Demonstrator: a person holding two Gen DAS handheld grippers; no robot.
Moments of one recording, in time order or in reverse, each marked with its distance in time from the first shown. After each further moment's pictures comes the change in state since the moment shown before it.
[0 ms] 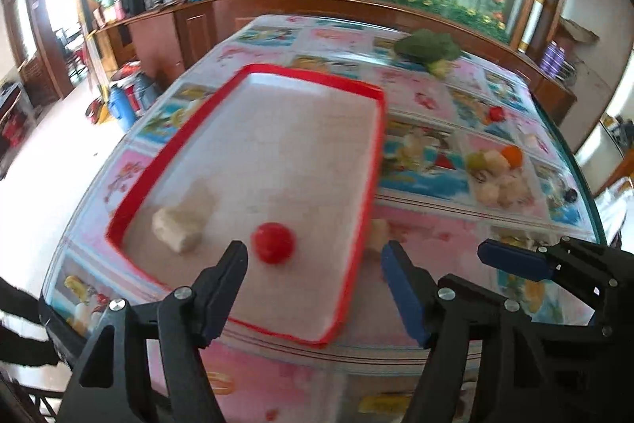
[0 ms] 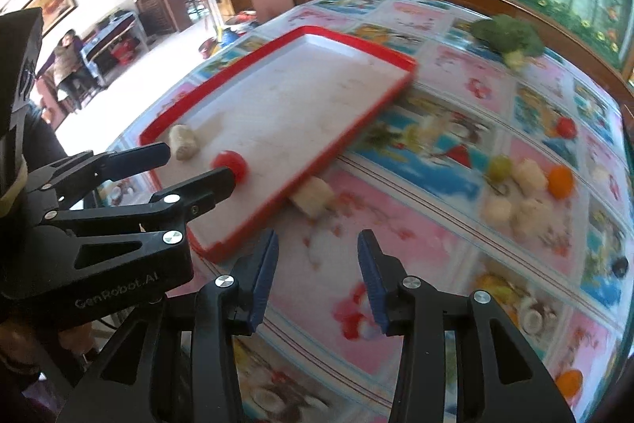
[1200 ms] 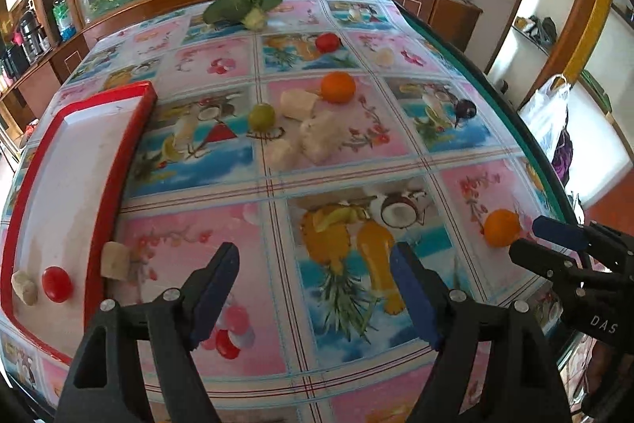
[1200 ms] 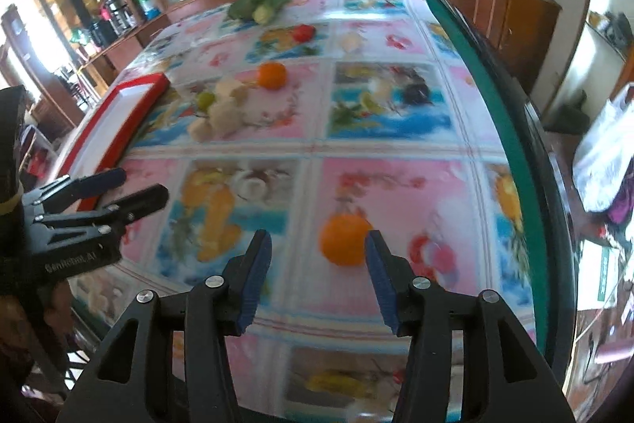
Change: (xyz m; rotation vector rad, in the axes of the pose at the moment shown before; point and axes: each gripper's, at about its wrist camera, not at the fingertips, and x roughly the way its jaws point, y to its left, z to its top) left arm 0.023 -0.171 -0.015 0.314 0.114 -0.224; right arm -0.099 -0.179 -0.139 0.464 -0.058 -0.236
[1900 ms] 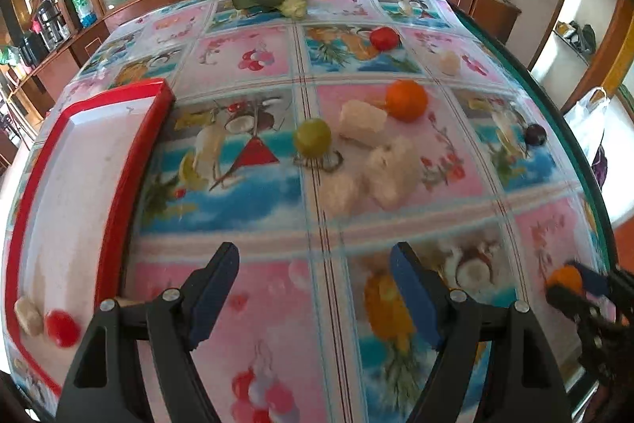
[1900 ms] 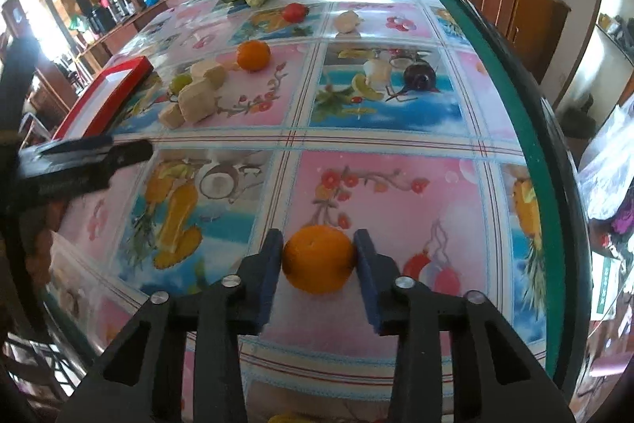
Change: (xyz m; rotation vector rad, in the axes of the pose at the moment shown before) left arm 0.052 0.029 0.040 -0.056 0.033 0.093; right arm 0.036 -0.014 0.005 -0.039 0.022 0.006
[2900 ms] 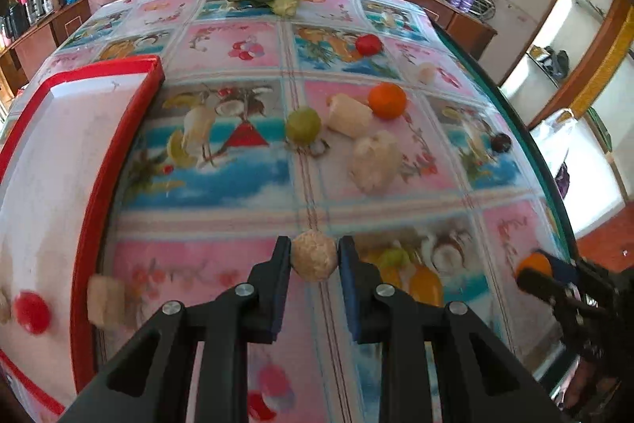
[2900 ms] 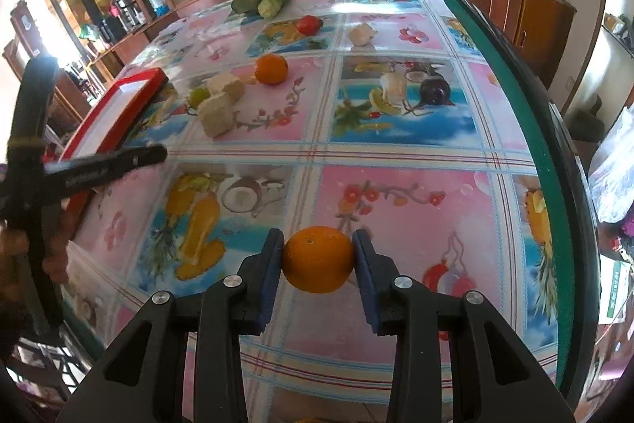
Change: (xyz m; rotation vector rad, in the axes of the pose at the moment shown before) left arm -0.017 0.019 -0.023 -0.051 -0.012 -0.167; right arm -0.008 0.011 0.005 0.007 -0.036 0.042
